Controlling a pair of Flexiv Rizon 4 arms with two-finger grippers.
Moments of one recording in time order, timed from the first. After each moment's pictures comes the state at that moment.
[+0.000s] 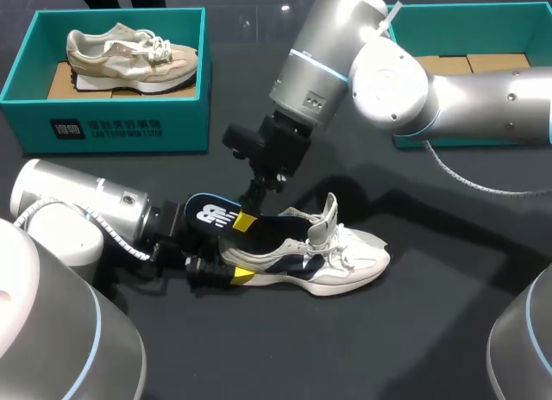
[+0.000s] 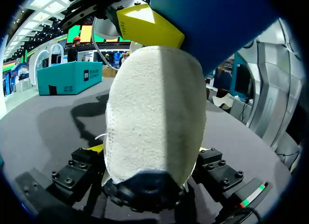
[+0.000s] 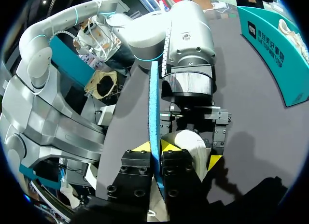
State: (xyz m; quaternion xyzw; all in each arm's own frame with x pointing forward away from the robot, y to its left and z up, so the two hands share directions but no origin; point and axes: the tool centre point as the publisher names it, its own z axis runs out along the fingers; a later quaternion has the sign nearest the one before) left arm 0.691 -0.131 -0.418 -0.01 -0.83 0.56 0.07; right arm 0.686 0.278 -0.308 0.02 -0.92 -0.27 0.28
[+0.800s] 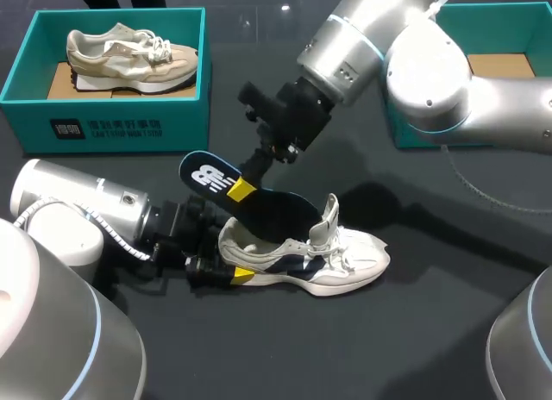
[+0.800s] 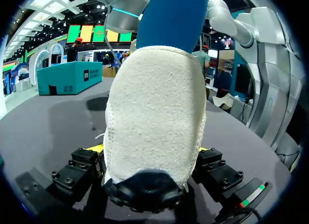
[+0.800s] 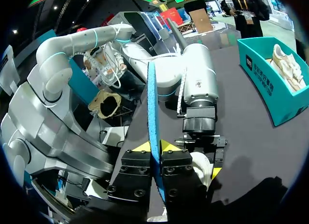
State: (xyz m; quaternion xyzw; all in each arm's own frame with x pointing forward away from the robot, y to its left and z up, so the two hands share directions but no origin) left arm 0.691 -0.131 -0.418 -0.01 -0.83 0.56 0.07; right arm 0.682 0.282 -0.225 0.00 -0.89 -0.37 0.27
